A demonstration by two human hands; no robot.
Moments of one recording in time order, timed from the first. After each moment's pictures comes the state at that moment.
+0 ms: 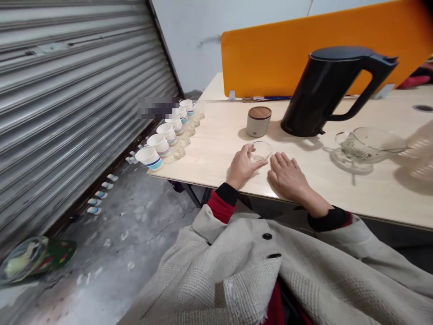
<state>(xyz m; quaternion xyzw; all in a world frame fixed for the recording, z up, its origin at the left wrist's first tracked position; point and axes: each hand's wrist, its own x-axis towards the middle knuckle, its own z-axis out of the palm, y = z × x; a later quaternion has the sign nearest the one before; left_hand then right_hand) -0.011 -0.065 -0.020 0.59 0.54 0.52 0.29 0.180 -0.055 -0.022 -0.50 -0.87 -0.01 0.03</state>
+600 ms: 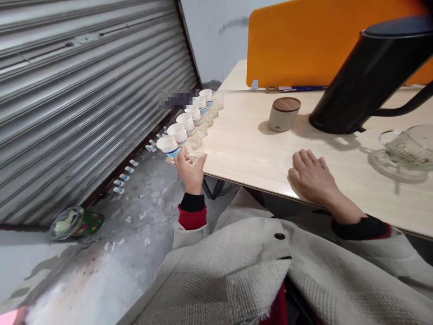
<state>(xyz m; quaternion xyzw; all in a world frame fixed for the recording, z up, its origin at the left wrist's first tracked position) -0.166 -0.183 -0.005 0.31 0.81 0.49 -0.05 0.184 -0.052 -0.029 -0.48 -0.87 0.00 0.07</state>
